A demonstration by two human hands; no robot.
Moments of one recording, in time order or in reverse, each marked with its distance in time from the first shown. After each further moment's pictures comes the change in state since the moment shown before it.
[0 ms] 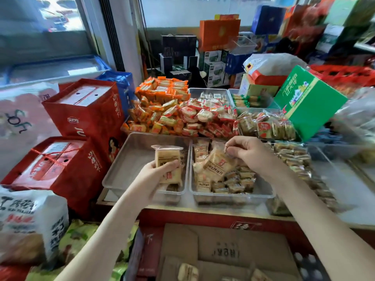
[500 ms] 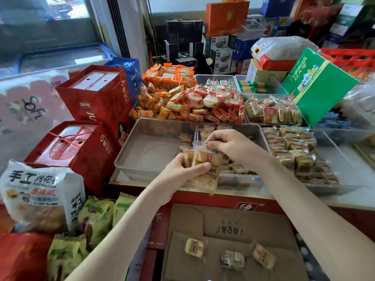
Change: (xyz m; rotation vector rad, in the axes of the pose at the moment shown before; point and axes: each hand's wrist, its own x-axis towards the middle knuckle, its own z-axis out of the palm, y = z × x) left_hand -0.052 -0.019 0.024 0.286 -0.206 0.005; right_hand -0.027 -0.025 0.043 -0.070 -0.215 -0.015
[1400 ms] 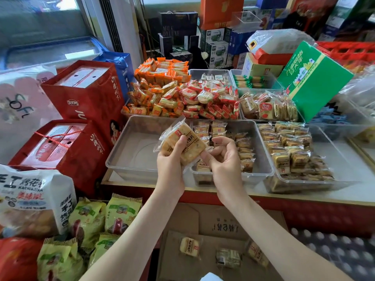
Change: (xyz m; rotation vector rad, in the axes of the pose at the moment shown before) left_hand 0.027 0.005 0.032 -0.694 0.430 0.137; right_hand -0.014 0.037 0.068 0.729 0.548 -0.109
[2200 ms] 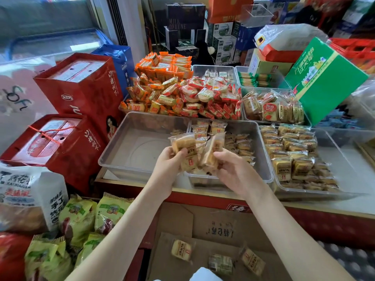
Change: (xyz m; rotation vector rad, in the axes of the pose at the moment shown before) left_hand 0.030 -0.018 -0.001 0.512 -0.073 -0.061; right_hand 0.062 0.018 -0.067 0.459 -0.448 0.555
